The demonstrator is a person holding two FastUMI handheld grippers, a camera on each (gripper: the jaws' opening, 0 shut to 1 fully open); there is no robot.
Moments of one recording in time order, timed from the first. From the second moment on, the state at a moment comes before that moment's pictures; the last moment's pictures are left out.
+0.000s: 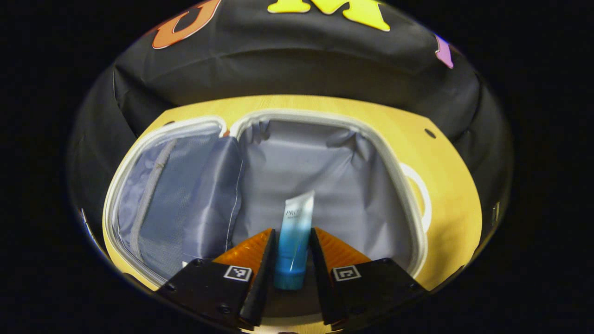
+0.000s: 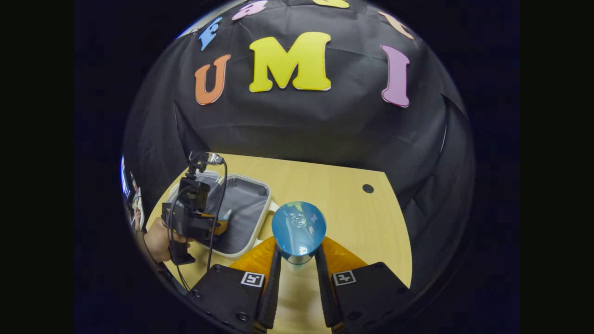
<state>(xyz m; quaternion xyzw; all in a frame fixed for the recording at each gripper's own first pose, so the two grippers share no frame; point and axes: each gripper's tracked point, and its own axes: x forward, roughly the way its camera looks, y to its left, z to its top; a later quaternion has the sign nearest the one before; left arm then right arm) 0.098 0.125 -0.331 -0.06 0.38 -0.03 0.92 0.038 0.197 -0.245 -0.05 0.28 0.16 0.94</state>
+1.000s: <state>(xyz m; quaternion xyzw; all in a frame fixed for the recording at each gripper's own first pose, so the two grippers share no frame) -0.017 0.265 -0.064 -0.01 0.03 0.00 1.00 0.034 0.390 -0.382 -0.08 0.41 0.22 0.88</state>
